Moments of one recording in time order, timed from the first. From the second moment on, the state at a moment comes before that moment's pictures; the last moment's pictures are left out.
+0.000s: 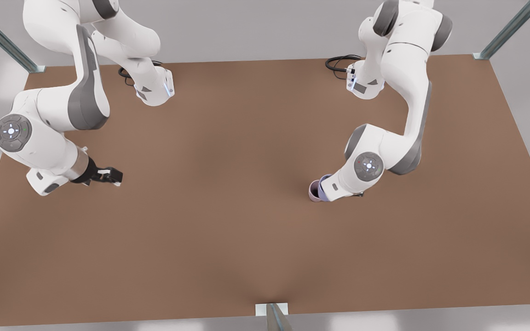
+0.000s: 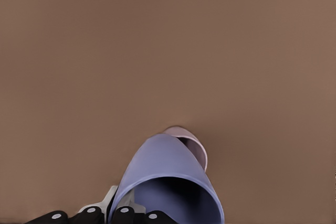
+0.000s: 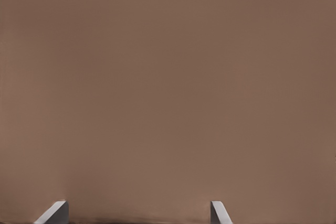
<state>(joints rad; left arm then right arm) -0.33 0.51 -0.10 -1.45 0.03 1.81 -0.06 -0.01 0.20 0.12 -1.48 -0.02 1.63 0.09</state>
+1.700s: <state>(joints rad) -0.32 0.62 -0.15 -1.47 0.01 1.78 -0.44 -0.02 0.22 0.11 -1.46 -0.02 1.57 0.10</state>
